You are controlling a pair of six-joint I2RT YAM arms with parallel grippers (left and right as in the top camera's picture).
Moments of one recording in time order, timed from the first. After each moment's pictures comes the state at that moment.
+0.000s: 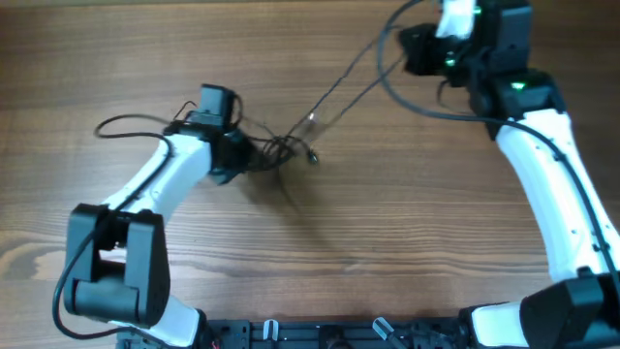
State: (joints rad) left arm -0.15 1.73 1.05 -0.65 0.06 -0.92; right arm 0.11 1.57 1.46 -0.46 -0.31 0.30
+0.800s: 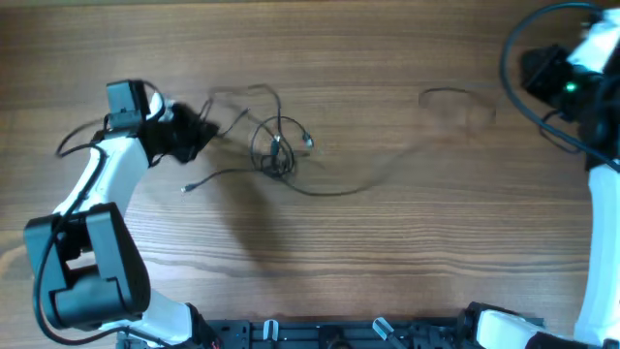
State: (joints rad) left arm 0.17 1.73 1.04 -0.34 0.70 -0.78; right arm -0.22 1.39 1.46 -0.79 -0.36 0.32
